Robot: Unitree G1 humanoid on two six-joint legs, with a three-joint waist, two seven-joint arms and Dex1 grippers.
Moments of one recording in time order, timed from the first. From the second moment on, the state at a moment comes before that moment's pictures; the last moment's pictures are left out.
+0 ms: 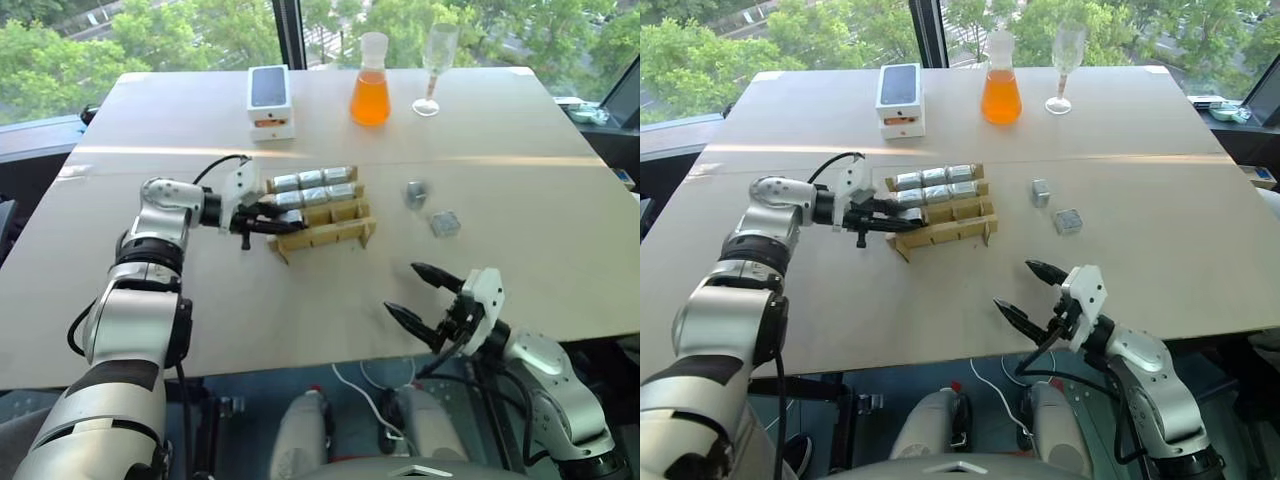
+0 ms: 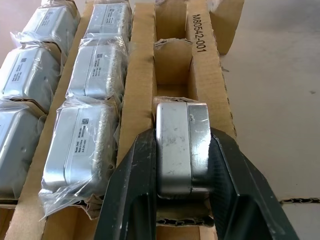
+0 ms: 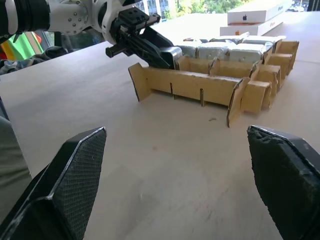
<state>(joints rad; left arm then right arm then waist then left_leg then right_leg) -1.04 0.63 -0.09 1.17 -0.02 -0.27 -1.50 0.11 -0.37 0.13 -0.40 0.44 0.12 0.73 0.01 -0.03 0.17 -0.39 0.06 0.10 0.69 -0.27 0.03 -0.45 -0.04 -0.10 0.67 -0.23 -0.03</state>
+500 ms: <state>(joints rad) -1.05 0.63 -0.06 1.16 -0.02 -0.22 -1.51 0.08 -0.36 0.13 -0.38 0.43 0.11 0.71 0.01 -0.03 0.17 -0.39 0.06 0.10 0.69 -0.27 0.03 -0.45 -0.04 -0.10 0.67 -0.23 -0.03</state>
